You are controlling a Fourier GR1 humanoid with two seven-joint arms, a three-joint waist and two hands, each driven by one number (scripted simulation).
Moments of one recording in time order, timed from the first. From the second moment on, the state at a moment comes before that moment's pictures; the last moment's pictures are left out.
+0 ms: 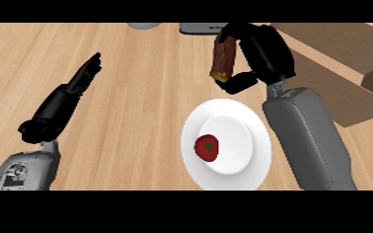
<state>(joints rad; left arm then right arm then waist) -0.21 0.23 0.05 -1.58 -0.15 -0.25 -0.04 -0.69 -0.11 0.11 -1.37 1.03 0.09 0.07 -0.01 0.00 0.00</state>
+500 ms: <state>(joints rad) -0.21 0.23 0.05 -1.57 -0.16 -0.26 -0.06 -0.83 -0.24 -0.18 -1.20 0.95 0.02 0.14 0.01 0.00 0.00</state>
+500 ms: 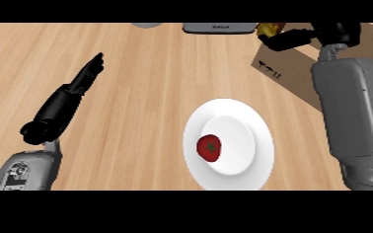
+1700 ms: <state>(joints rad) -0.25 0.20 0.03 -1.56 -0.17 -0.27 -0.06 -1.01 -0.66 -0.21 -0.35 1.04 0.30 -0.23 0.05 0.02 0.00</state>
